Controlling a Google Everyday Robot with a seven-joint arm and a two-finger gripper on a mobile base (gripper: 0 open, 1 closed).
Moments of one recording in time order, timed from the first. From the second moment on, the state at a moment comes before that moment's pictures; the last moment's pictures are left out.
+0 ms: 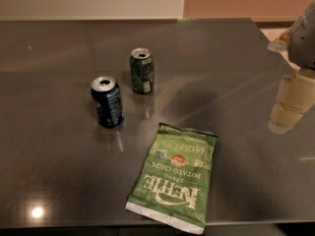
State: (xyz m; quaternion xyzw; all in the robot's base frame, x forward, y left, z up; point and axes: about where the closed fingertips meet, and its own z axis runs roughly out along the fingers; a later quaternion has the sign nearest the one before) arm 0.438 -0.217 0.976 -0.60 0.78 -0.03 0.16
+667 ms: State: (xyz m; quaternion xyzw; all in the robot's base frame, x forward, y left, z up) arm 0.433 -0.199 0.963 -0.66 0.74 -0.02 0.15
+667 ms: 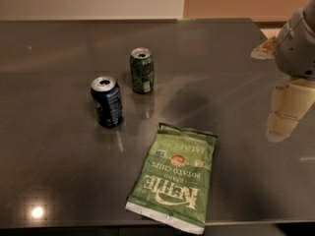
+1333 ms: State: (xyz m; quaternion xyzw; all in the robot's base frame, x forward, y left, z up) arm 0.424 -0.176 0.928 -0.73 0.68 0.01 0.12
